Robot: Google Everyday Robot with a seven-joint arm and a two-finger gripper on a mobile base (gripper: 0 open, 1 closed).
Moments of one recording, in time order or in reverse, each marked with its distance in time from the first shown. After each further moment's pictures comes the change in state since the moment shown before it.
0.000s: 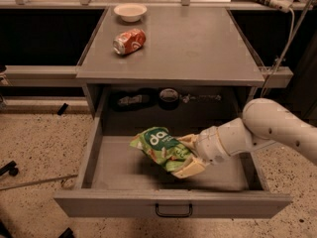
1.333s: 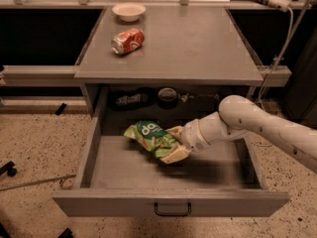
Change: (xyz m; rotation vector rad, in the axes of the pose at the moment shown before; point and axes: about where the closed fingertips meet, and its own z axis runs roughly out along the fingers) arm 0.031 -0.070 0.057 0.010 0.002 0.061
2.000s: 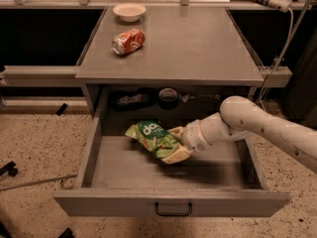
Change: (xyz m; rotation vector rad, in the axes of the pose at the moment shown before) arm 0.000 0.000 0.000 0.000 0.000 0.000
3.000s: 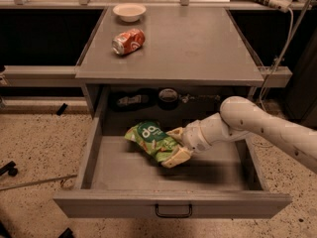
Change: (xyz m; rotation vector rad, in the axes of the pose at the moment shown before) arm 0.000 0.000 0.000 0.000 0.000 0.000
